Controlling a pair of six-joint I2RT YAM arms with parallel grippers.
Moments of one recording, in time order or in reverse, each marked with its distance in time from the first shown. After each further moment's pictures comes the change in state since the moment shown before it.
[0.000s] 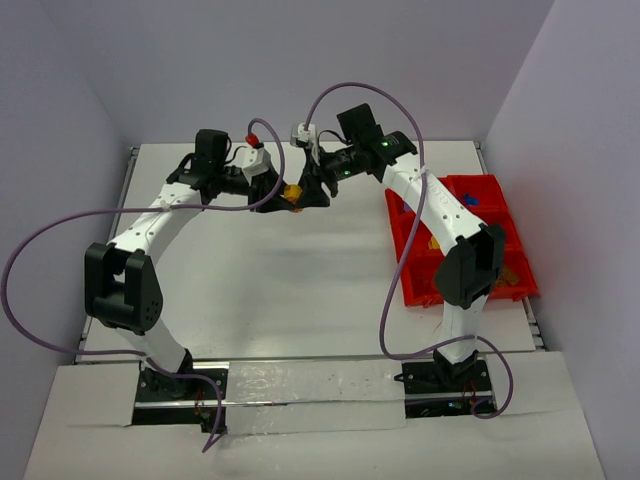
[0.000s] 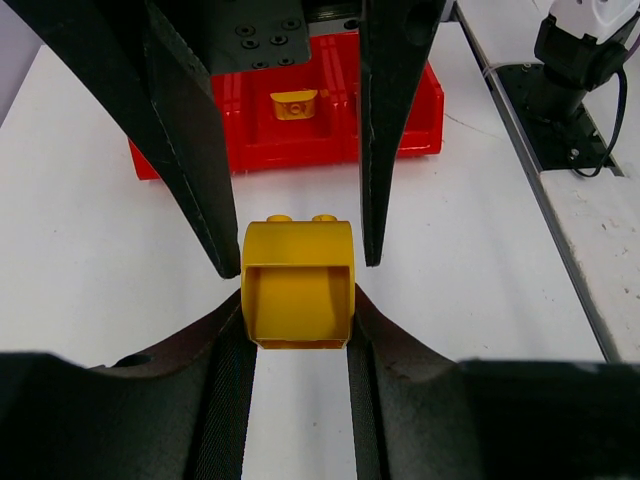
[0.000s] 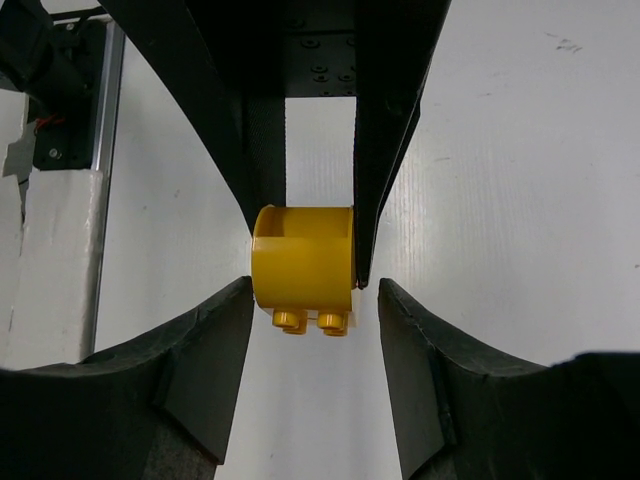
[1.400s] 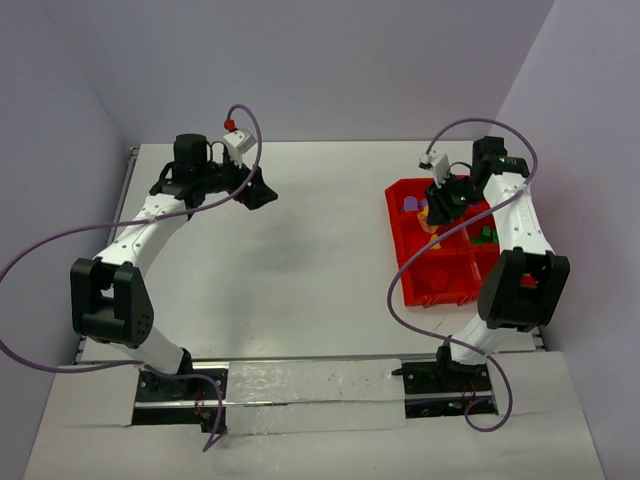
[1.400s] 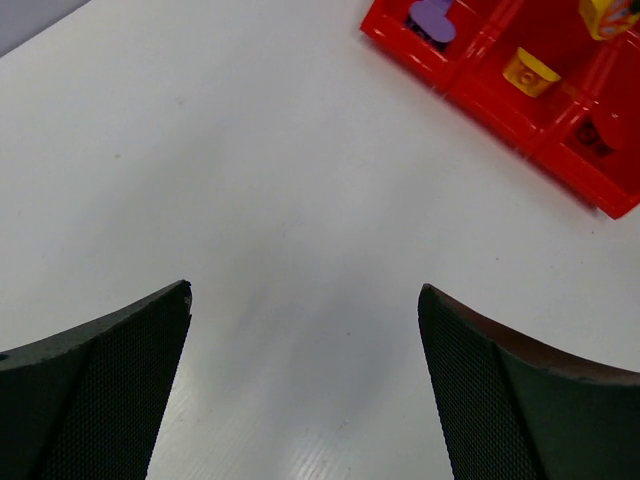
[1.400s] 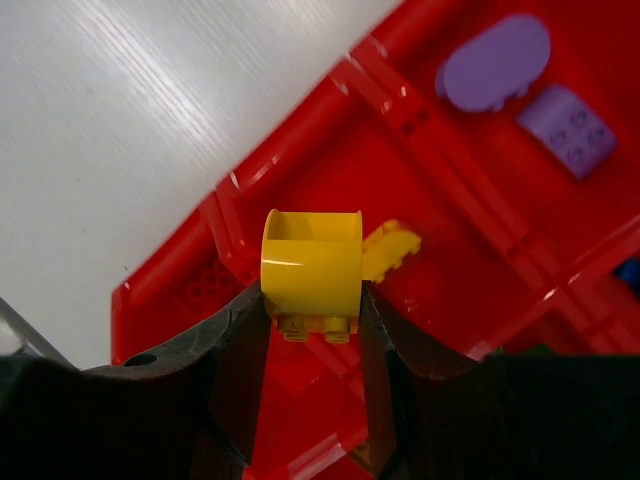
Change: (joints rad) left arm 0.080 -0.099 -0.126 0.143 -0.562 -0.497; right arm -0.666 -0.264 -0.447 -0.256 0.336 -0.315
